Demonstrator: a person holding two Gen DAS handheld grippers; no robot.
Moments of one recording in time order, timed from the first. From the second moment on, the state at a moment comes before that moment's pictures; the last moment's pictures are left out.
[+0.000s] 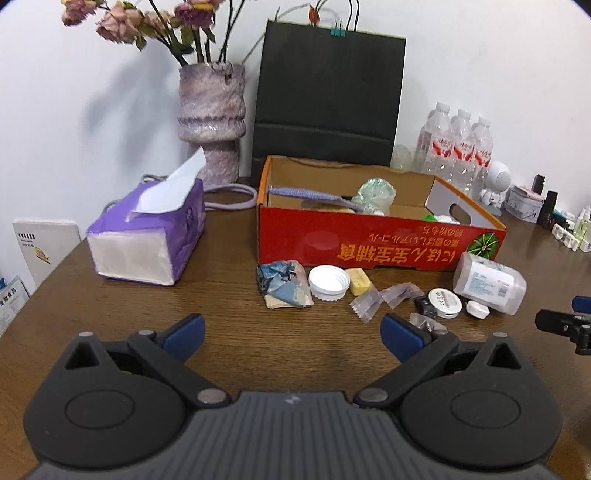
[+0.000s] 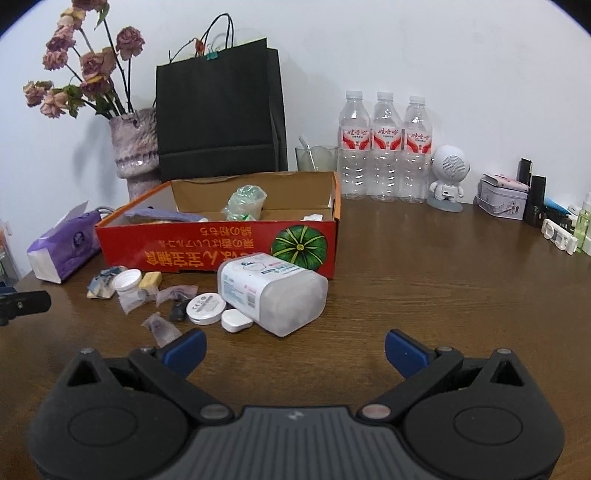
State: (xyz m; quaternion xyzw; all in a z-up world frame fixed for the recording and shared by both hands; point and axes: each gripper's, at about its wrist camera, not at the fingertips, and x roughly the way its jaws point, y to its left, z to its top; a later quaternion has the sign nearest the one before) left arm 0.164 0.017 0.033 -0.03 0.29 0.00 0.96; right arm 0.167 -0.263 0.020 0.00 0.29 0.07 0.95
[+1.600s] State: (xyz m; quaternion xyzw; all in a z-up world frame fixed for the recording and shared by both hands) left arm 0.203 0.011 0.030 -0.01 0.27 -0.06 0.96; right arm 0.229 -0.238 0.024 0.00 0.27 0.14 0.95
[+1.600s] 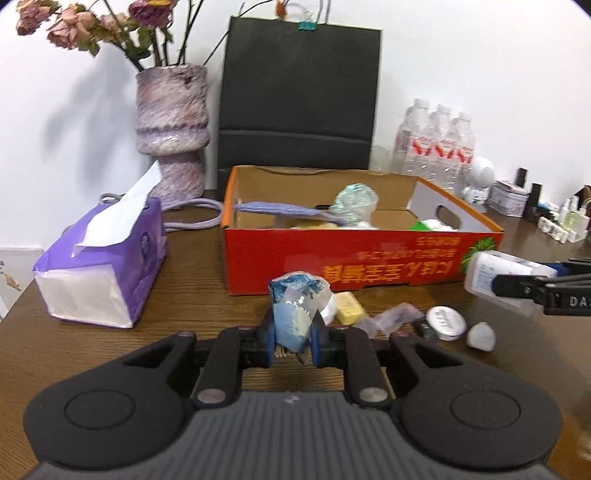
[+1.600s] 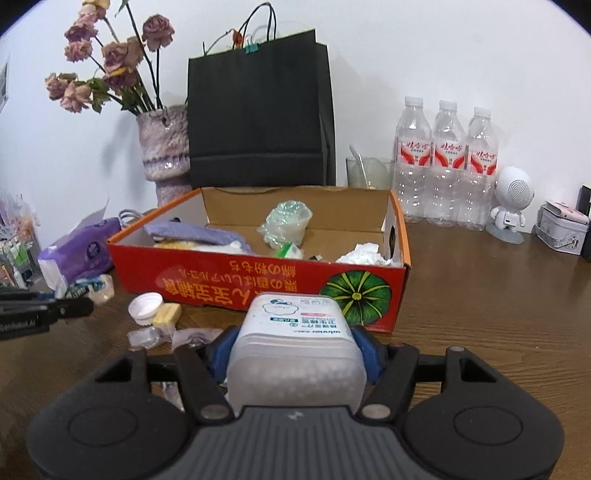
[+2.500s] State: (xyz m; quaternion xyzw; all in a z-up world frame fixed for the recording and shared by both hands) left arm 0.301 -0.039 0.087 -0.10 0.18 -0.02 0.98; right arm 0.284 -0.212 0.105 0.04 0.14 0.12 0.98
